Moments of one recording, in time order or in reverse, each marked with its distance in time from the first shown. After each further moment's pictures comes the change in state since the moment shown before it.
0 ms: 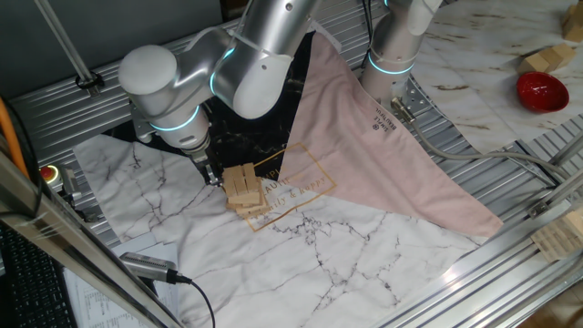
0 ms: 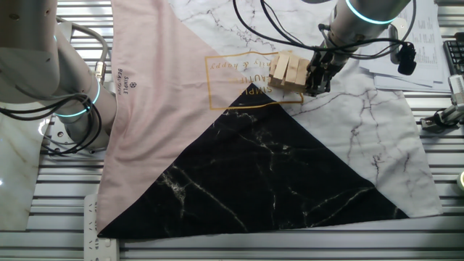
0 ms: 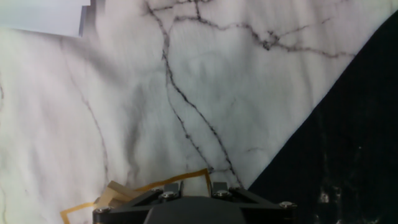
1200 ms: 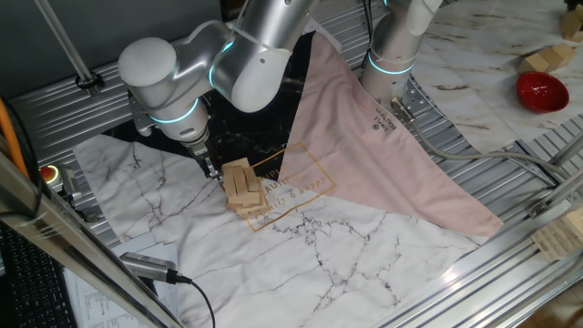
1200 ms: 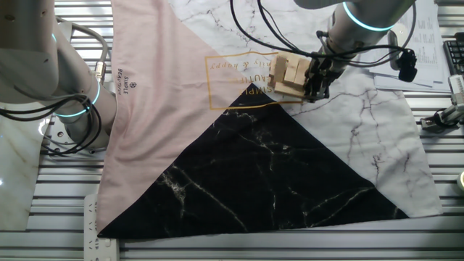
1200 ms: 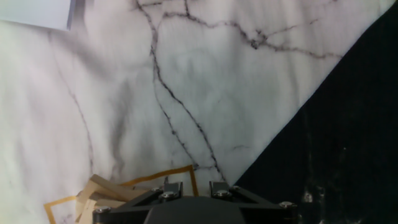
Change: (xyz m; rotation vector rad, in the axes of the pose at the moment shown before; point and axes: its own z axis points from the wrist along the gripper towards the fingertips) arm 0.004 -0.021 -0.001 0.007 0.003 -0.031
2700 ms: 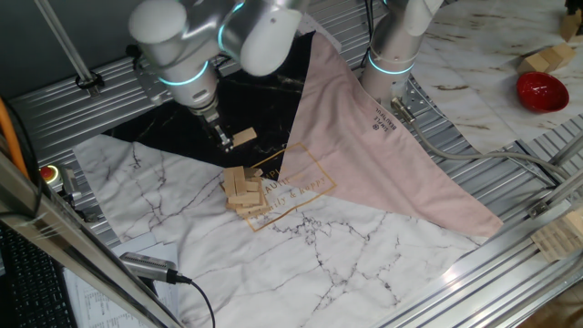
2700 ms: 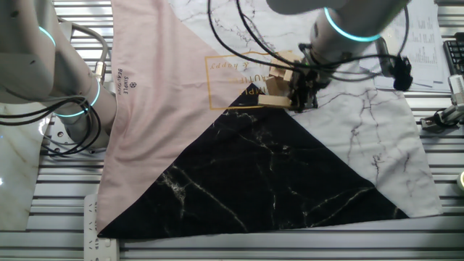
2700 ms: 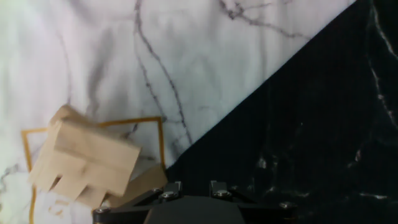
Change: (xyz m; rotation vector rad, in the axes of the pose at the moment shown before) arm 0.053 -0.041 -0.035 0.001 -0.010 -0.172
